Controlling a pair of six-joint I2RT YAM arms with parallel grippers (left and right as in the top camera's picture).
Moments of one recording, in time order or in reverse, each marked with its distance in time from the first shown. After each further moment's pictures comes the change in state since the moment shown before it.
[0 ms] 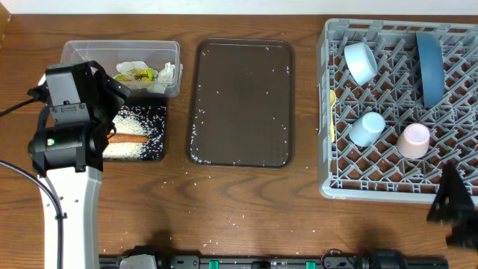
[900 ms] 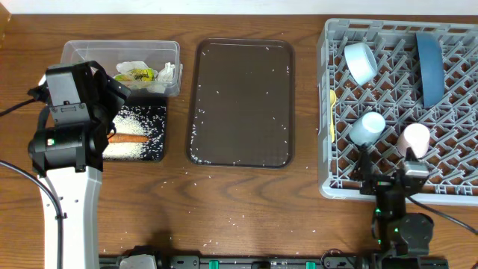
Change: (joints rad) left arm 0.000 0.000 0.000 -0.002 0.000 0.003; right arm 0.032 -0.563 -1.524 1.128 -0.068 0.060
